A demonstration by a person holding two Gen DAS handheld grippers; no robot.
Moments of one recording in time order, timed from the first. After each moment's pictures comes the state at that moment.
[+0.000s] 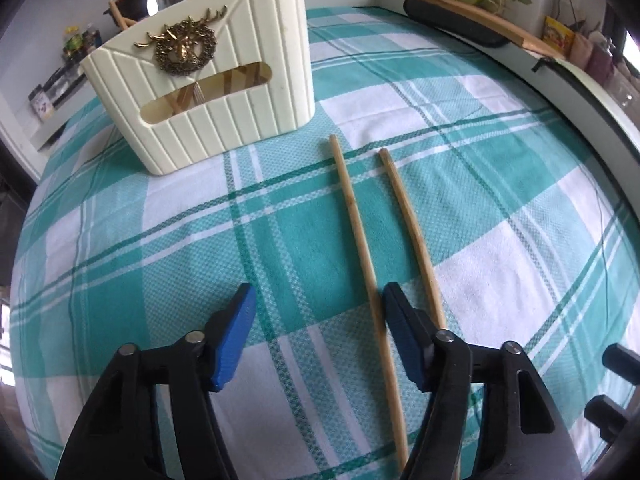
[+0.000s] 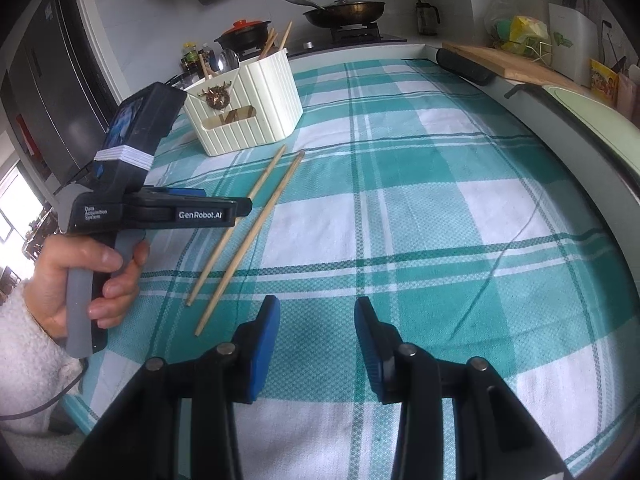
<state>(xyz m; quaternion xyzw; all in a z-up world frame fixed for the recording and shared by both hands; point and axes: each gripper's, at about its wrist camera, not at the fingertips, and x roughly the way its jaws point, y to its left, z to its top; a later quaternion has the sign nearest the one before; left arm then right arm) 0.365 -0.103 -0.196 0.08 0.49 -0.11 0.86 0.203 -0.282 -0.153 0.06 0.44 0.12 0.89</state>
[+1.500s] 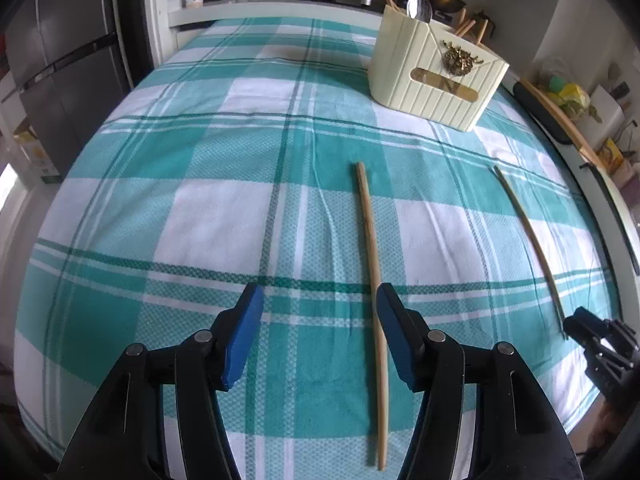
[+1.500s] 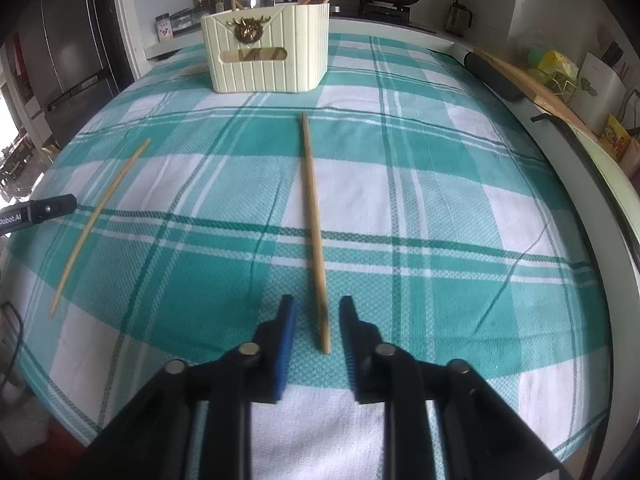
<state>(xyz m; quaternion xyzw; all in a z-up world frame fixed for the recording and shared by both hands) 0.246 0.069 -0.175 -0.09 0.48 0.03 0.87 0.207 -0.232 -0.153 -0.05 0.49 0.11 0.86</state>
